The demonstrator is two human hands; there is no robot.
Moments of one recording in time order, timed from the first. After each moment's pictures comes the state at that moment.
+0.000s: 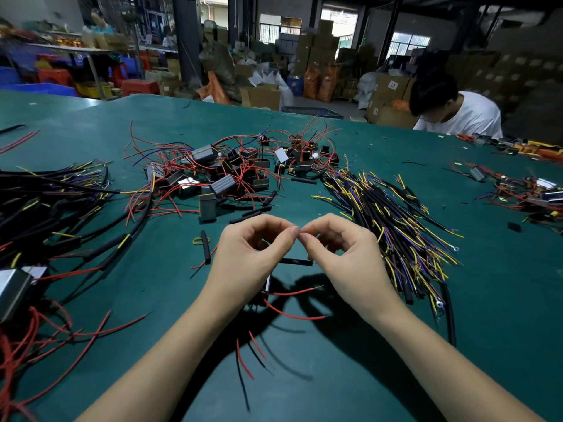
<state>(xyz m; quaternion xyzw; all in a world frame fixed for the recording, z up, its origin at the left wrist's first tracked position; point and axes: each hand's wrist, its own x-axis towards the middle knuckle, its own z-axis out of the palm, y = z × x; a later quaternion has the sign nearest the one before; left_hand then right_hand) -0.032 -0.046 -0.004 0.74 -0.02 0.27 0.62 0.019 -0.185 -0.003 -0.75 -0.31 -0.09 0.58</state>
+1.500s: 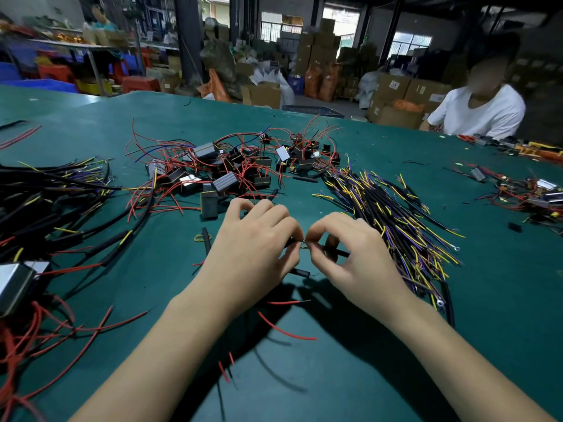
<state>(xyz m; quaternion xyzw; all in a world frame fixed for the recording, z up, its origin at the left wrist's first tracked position) -0.041 -0.040 0.017 0.95 -0.11 0.30 0.05 0.023 -0.198 0.004 -0.82 -0.43 -0.23 0.30</state>
